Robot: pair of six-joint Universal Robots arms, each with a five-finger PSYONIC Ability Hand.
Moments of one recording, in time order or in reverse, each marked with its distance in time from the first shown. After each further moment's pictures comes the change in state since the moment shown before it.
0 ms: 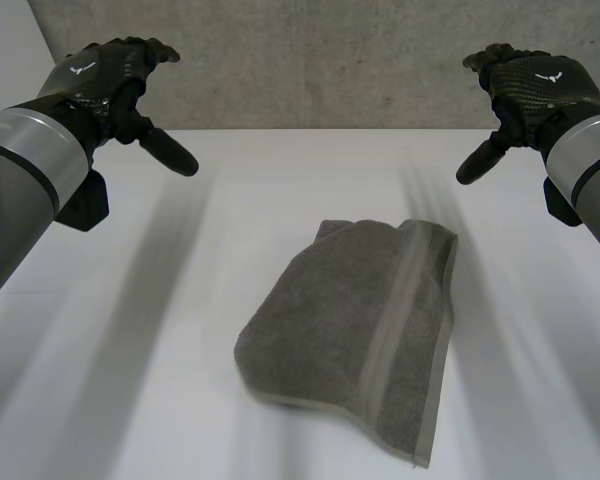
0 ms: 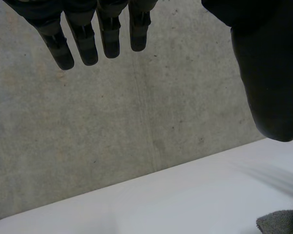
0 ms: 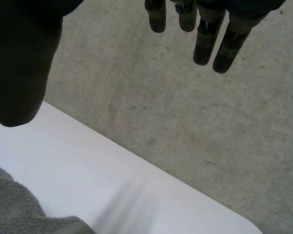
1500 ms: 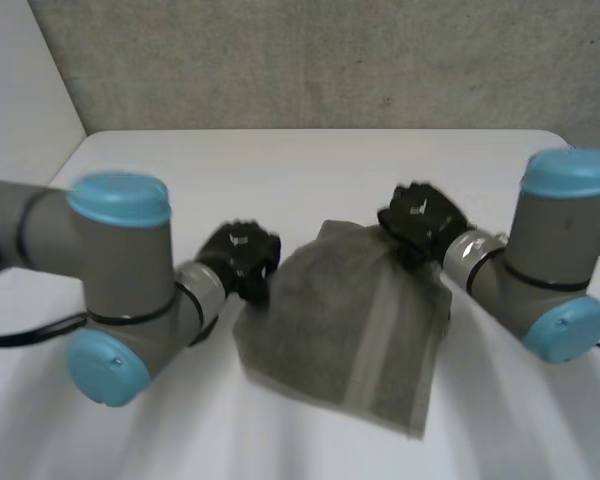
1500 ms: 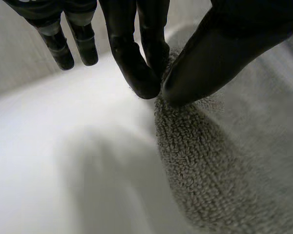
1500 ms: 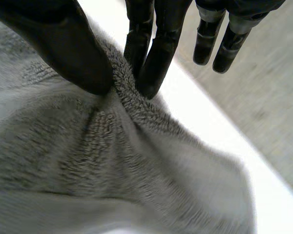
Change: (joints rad) left arm -0.165 -0.388 -0.066 0.097 0.095 0.210; right arm 0.056 0.323 0.071 -0.158 -0.240 -0.374; left_hand 1.012 1.110 0.000 0.000 1.111; right_hand 1.159 1.233 0.000 0.000 1.071
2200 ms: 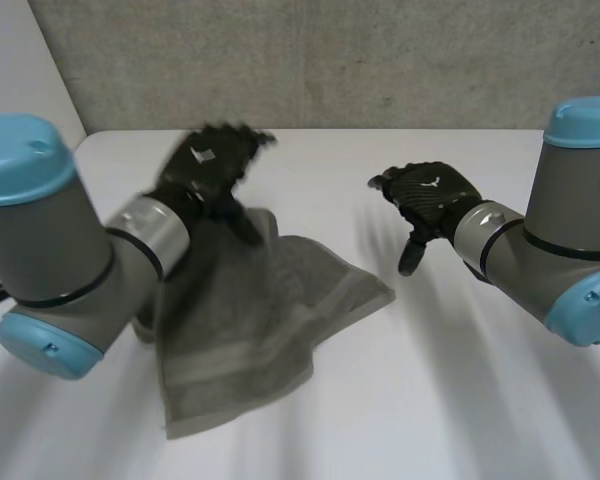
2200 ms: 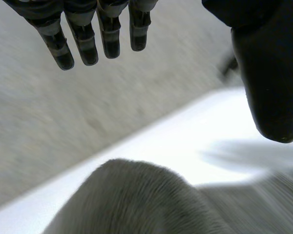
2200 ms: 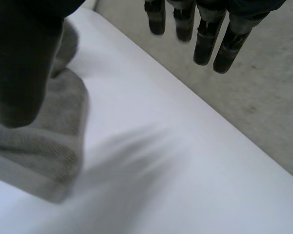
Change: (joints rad) left arm 0.063 0.176 -0.081 0.165 0.085 -0.001; right arm 0.018 -0.049 -0.085 0.174 0.073 0.139; left_hand -1.015 -1.112 0.000 0.000 -1.112; right_hand -1.153 -1.170 0.000 0.000 -1.071
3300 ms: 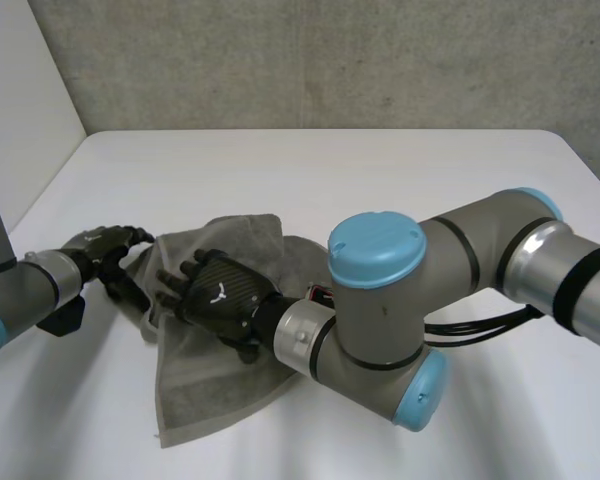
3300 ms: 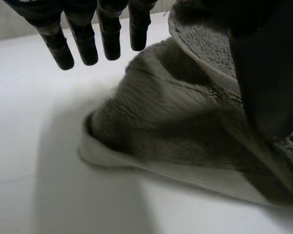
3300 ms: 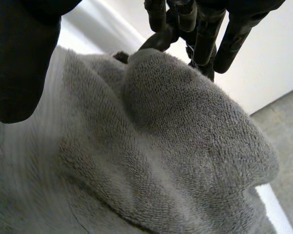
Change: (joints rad) left arm 0.448 -0.192 -0.052 -0.200 0.082 0.010; right arm 0.419 0.277 -0.155 -0.147 -0.278 -0.363; left_hand 0.002 0.029 0.000 0.000 0.046; right_hand -0.009 -0.063 0.000 0.000 0.000
